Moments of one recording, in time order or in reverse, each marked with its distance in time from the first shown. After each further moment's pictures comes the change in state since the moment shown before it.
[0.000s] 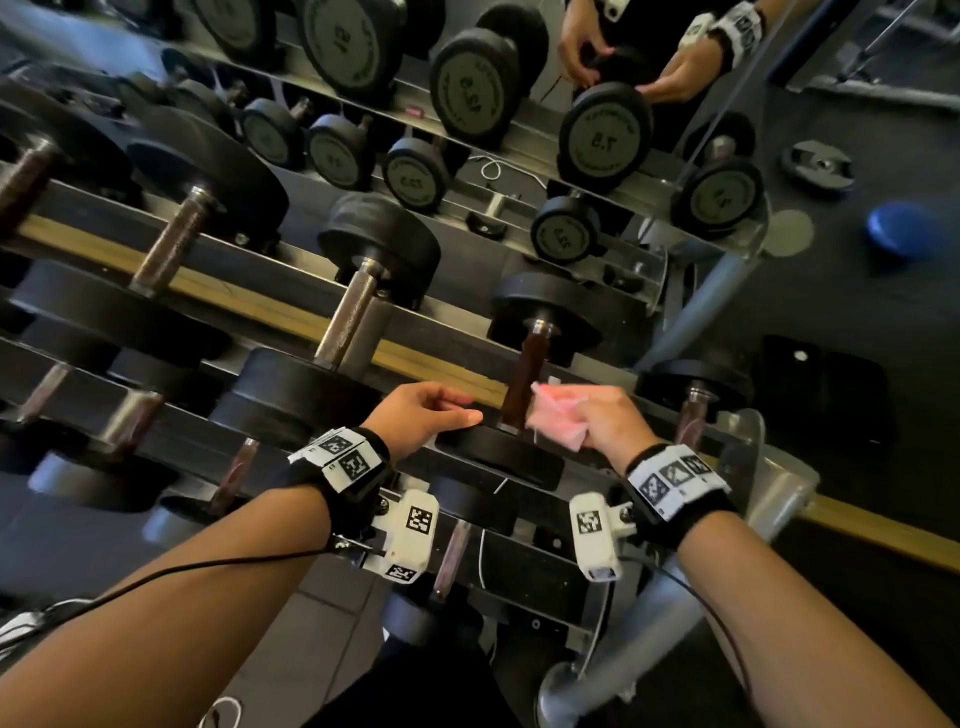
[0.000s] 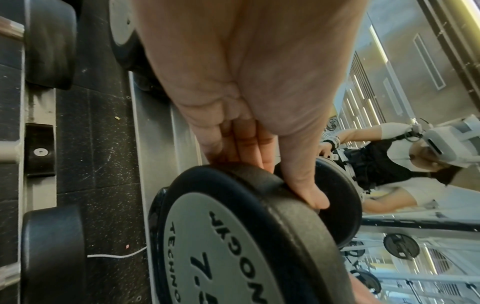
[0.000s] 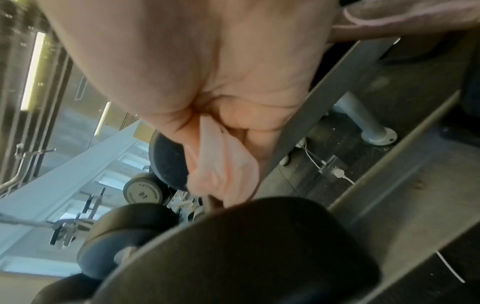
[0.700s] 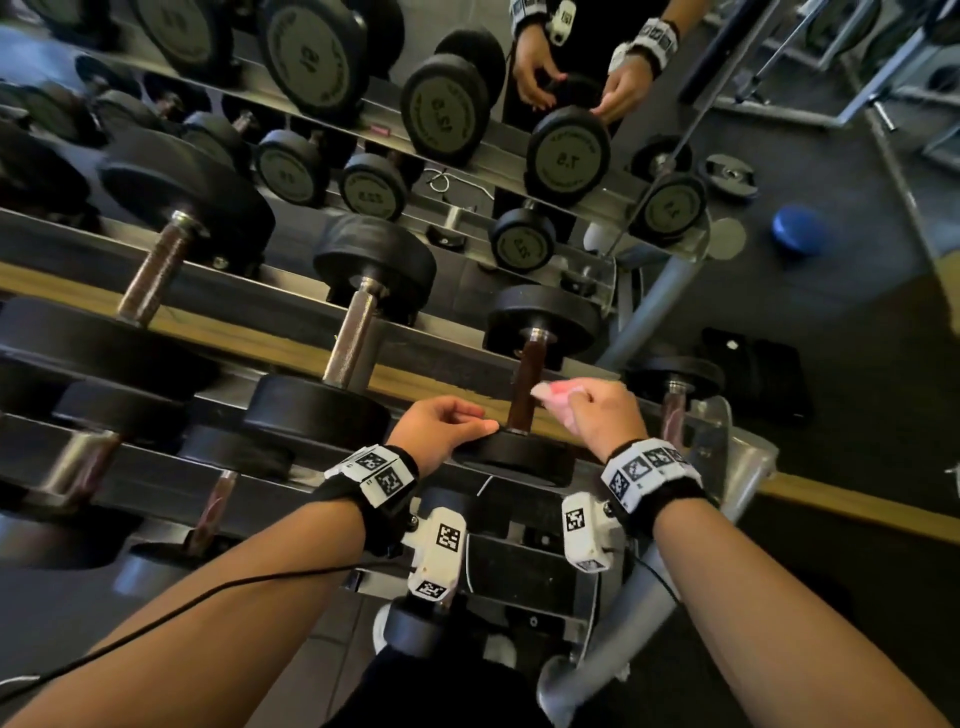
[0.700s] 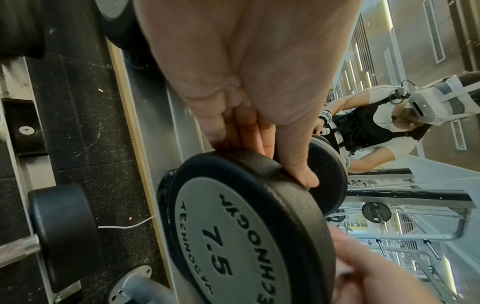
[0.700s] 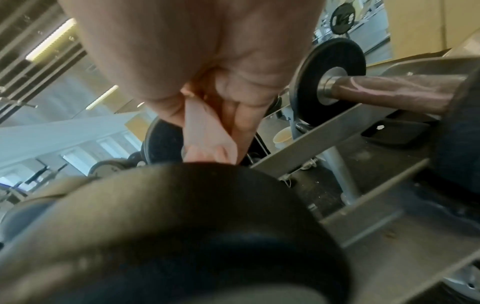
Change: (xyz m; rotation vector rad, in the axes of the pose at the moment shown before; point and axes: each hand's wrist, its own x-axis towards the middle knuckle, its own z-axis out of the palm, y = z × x) left_hand -0.004 0.002 -0.003 -0.024 -0.044 0.018; right_hand -0.016 -0.013 0.025 -0.360 0.276 -0.125
